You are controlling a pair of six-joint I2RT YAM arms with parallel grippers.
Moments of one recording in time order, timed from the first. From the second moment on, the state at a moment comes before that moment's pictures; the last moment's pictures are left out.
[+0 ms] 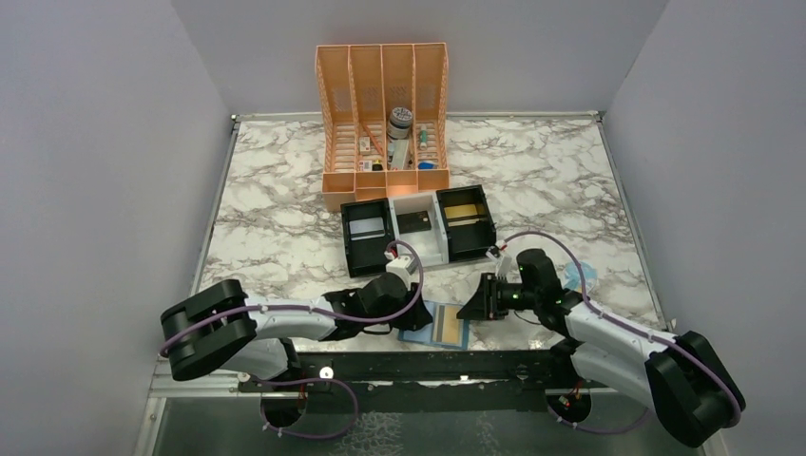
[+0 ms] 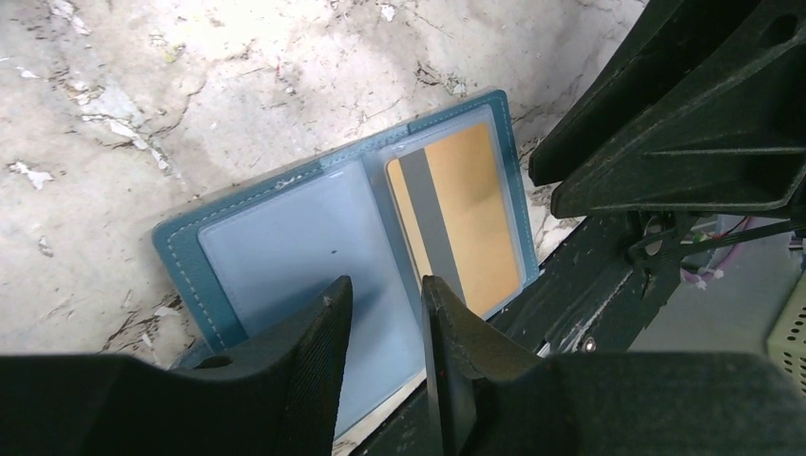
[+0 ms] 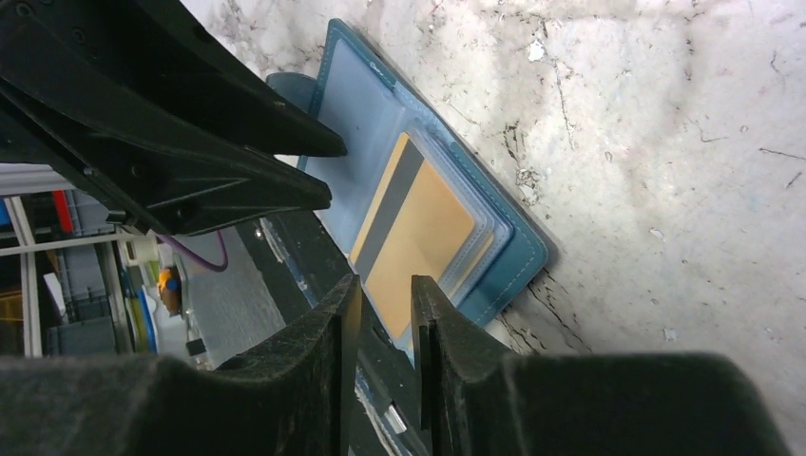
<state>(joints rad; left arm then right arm) -1.13 1.31 0.40 0.26 -0.03 -0.86 0.50 0.99 0.18 0.10 -0.69 0.64</state>
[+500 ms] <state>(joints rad) -1.15 1.40 0.42 0.34 -0.01 -0.87 0.52 1.21 0.18 0.26 -0.77 0.65</state>
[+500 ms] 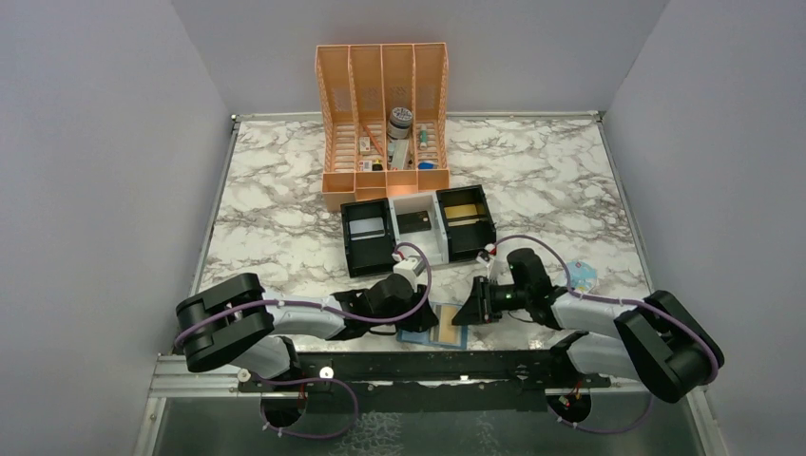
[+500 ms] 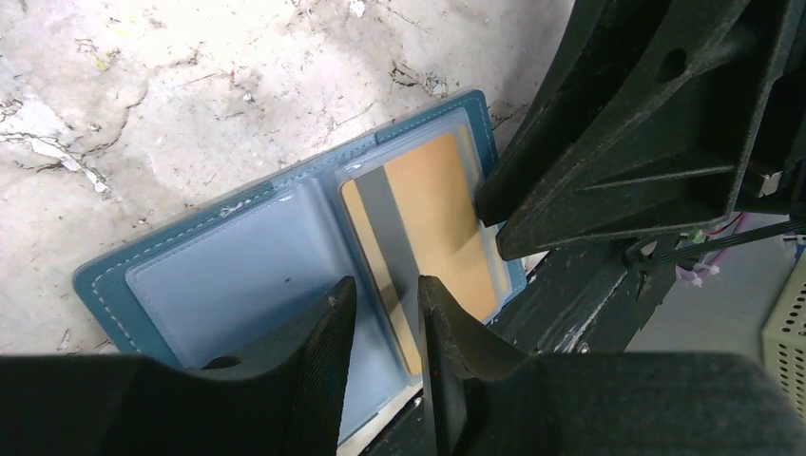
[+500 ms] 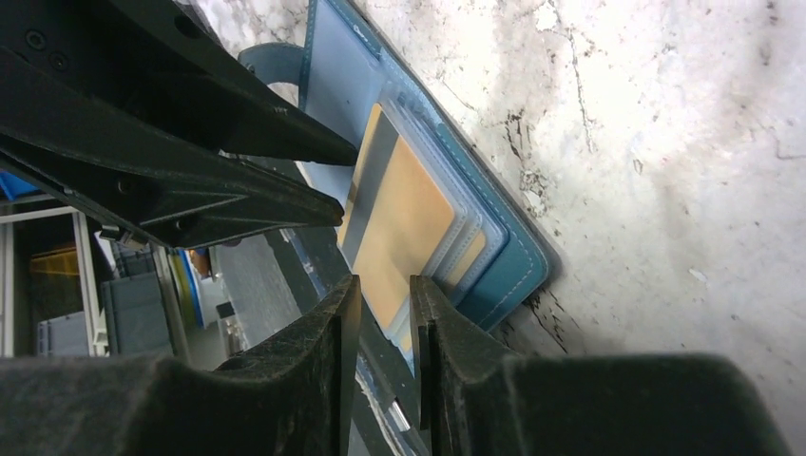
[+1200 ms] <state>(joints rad) -1.15 1.42 0.35 0.44 -0.04 -0.99 0.52 1.37 0.18 0.46 -0.84 0.70</state>
